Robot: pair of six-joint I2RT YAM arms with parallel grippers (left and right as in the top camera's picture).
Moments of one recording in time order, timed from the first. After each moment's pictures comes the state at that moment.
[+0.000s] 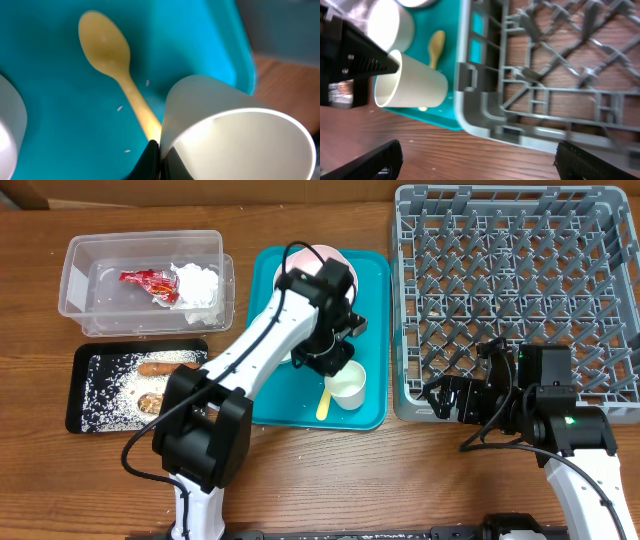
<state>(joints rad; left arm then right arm) -0.51 2.05 1.72 -1.24 0.28 0.13 0.00 1.03 0.81 -0.86 -0.50 0.18</state>
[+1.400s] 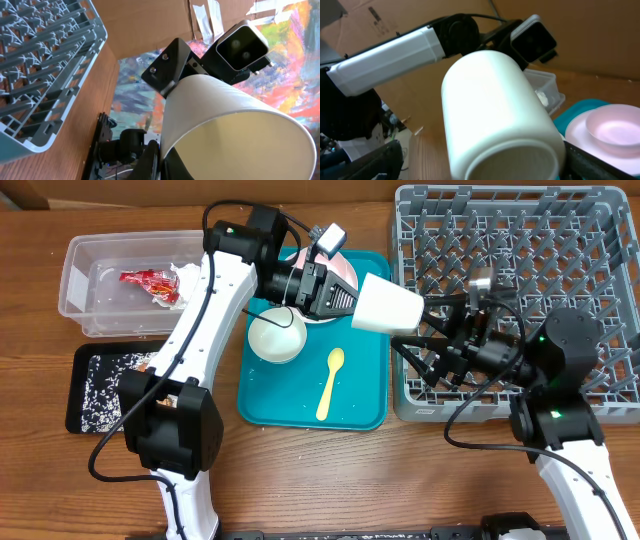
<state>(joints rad) -0.30 2.05 1.92 -1.36 1.54 0.24 0.09 1.07 0.82 0.18 -1.06 0.41</state>
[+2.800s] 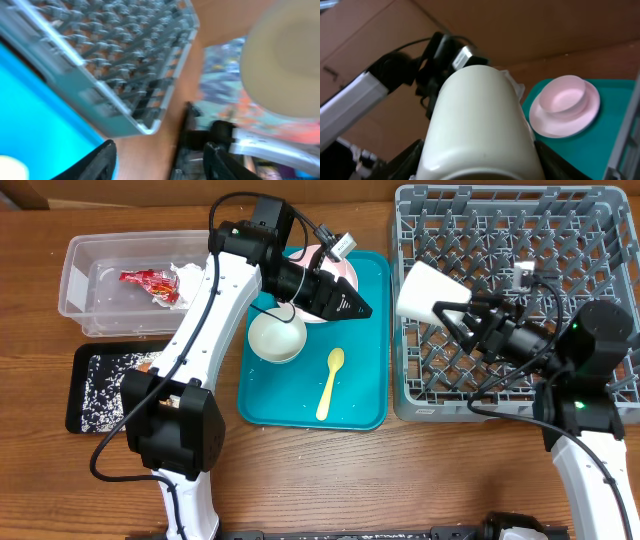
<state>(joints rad) -0.31 2.05 1.92 -1.17 1.06 0.20 -0.14 1.11 0.82 0.05 -1.05 0.55</state>
